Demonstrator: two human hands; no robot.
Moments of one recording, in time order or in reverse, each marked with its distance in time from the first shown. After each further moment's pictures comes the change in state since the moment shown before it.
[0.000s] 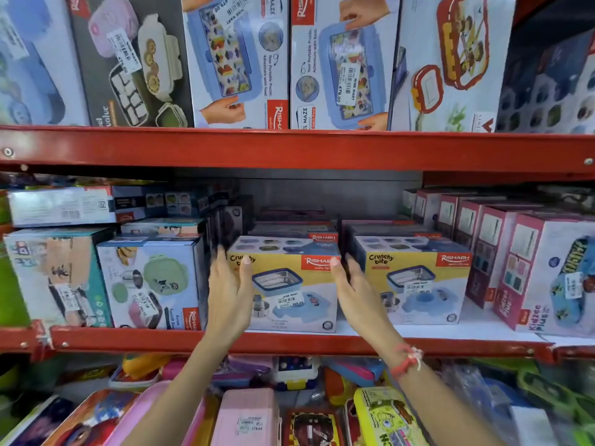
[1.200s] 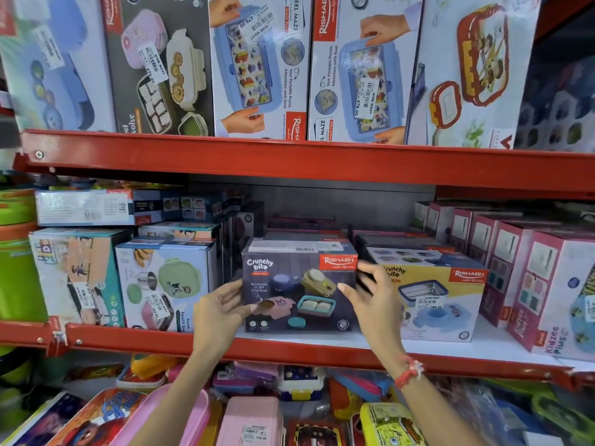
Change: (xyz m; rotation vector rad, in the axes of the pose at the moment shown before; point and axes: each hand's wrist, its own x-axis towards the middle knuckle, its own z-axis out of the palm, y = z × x) left_hand 0.009 -0.044 -0.017 -0.324 -0.004 -0.213; right_hand 0.019 0.036 0.010 0.297 0.198 -0.224
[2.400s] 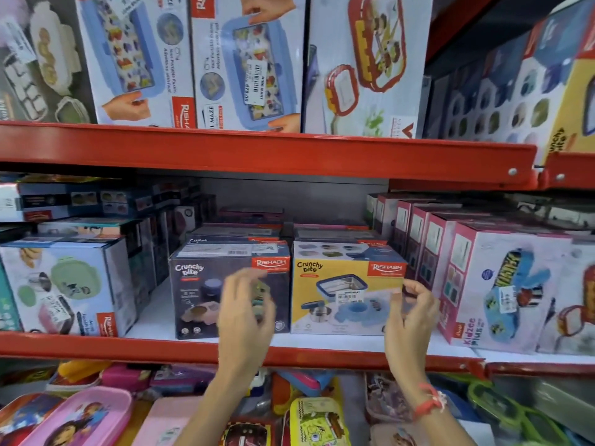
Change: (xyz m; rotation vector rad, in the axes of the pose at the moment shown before) left_hand -0.065 0.026 0.167 0.453 0.163 0.588; right_hand 0.008 0.067 -0.157 -0.252 0.394 0.048
